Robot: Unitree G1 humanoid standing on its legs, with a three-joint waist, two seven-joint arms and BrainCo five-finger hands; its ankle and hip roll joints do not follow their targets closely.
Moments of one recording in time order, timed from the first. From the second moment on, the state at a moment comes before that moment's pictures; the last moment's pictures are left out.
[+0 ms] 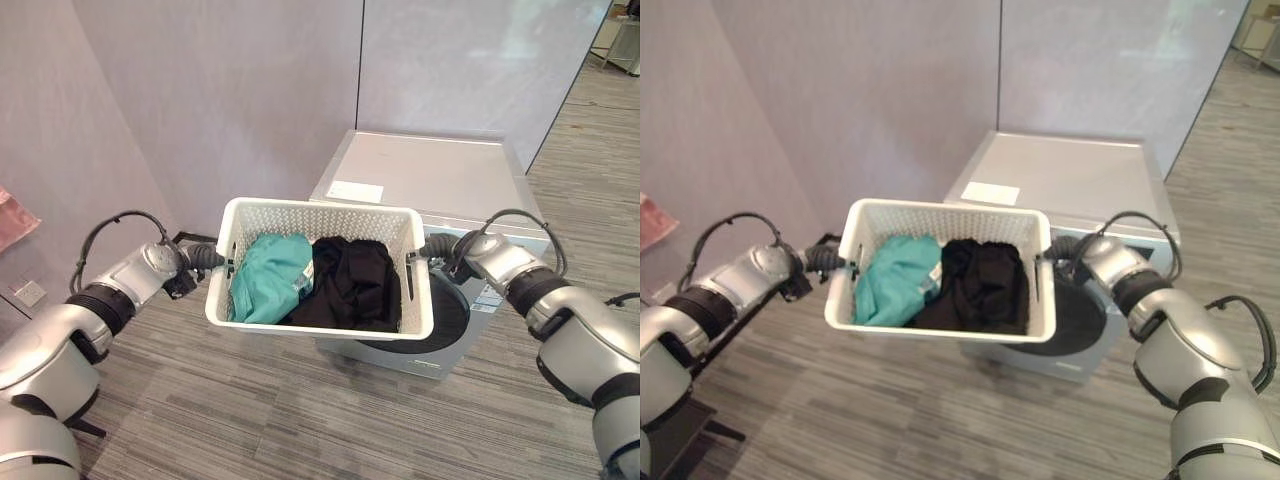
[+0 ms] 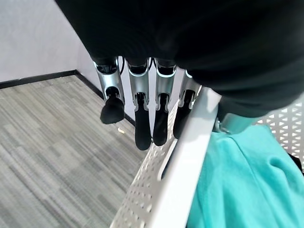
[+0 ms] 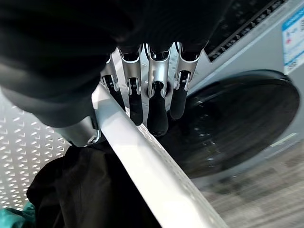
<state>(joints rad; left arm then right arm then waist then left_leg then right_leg) -1.01 0.93 -1.09 0.70 -0.47 0.17 -0.34 -1.11 -0.68 0.96 0.94 0.54 0.33 0.33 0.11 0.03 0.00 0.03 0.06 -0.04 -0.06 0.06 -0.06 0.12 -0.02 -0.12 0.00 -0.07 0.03</state>
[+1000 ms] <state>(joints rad) -1.16 0.74 -1.22 0.80 -0.53 0.11 -0.36 -1.28 -0.71 0.94 1.27 0.71 0.28 0.33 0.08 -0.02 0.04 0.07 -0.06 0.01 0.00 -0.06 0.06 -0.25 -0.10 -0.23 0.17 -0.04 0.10</state>
